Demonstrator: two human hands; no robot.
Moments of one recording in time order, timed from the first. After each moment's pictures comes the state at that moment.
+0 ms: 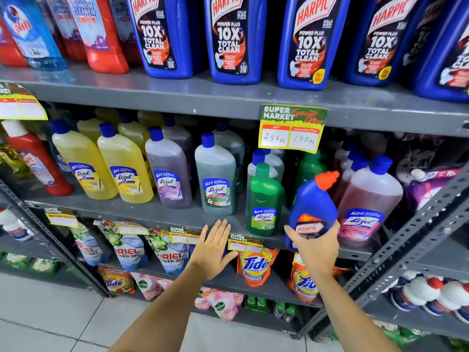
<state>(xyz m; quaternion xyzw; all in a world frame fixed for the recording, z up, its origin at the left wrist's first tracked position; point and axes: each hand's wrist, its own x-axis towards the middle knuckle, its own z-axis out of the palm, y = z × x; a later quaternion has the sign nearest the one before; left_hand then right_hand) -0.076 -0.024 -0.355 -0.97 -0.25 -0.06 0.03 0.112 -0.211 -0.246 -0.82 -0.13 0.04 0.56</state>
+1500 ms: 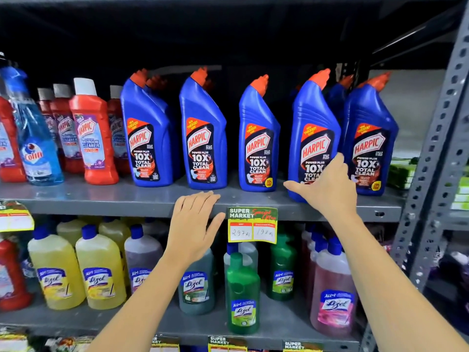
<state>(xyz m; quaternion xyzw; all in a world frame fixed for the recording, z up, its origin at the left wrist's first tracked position) -0.019 -0.001 -0.041 -0.87 -0.16 -0.45 0.08 0.181 -0.194 0.056 -0.85 -0.27 -0.19 0.41</state>
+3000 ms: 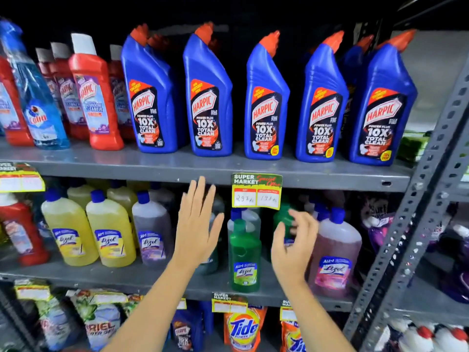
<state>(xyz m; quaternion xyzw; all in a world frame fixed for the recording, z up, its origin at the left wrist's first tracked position) -0.031 -0.027 -0.116 -0.85 -0.18 -0.50 0.00 0.115 -0.174 -0.147 -0.60 -0.35 -0.27 0.66</state>
